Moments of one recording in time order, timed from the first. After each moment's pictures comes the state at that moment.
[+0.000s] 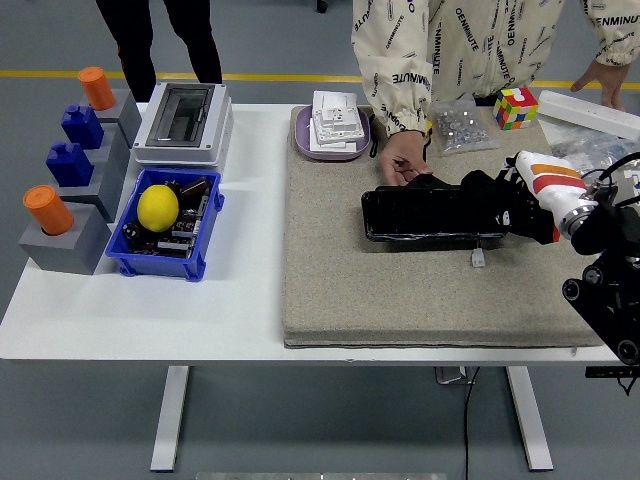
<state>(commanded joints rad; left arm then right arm) 0.02 0.16 -1.53 -0.18 1.27 0.03 0.16 0.59 -0.32 0.91 0.95 -1.99 -0.21 -0.13</state>
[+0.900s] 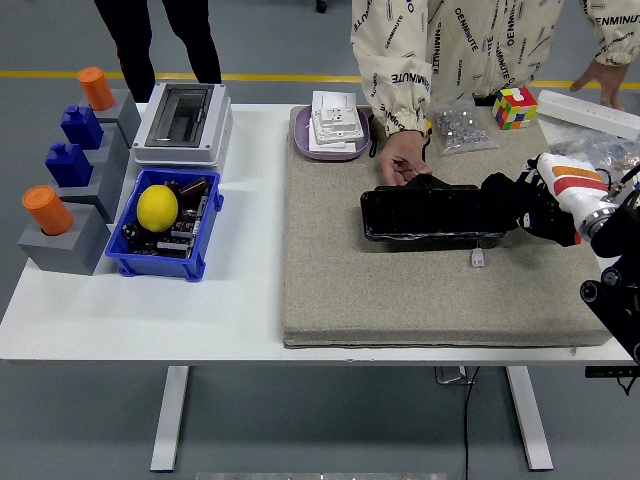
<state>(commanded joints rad) 0.01 0.16 -1.54 -0.18 1.27 0.03 0.15 0.58 -0.34 0.92 0.95 -1.99 -0.21 -0.12</state>
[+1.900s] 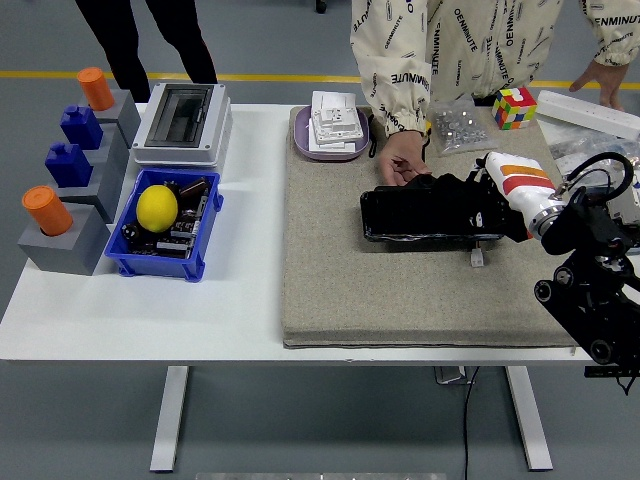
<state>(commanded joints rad) 0.01 0.16 -1.54 -0.18 1.27 0.04 0.16 0.62 -0.23 0.84 0.94 -1.98 -0.21 -0.13</state>
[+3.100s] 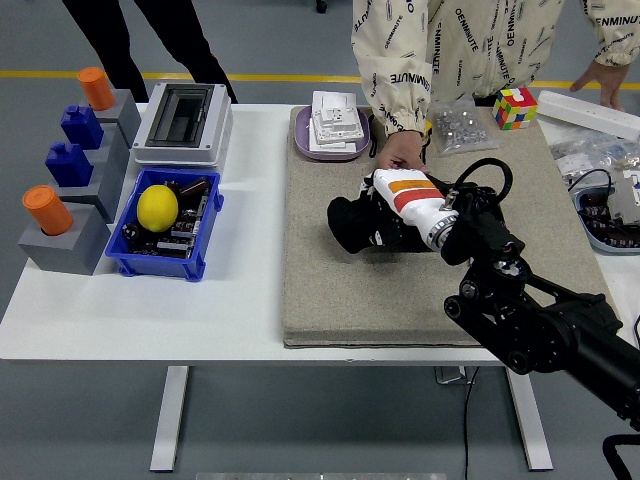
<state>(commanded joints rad) 0.01 0.17 -1.52 -0.18 1.27 0.04 0.16 0.72 -0.04 0.63 0.95 -1.97 -0.22 -0.13</state>
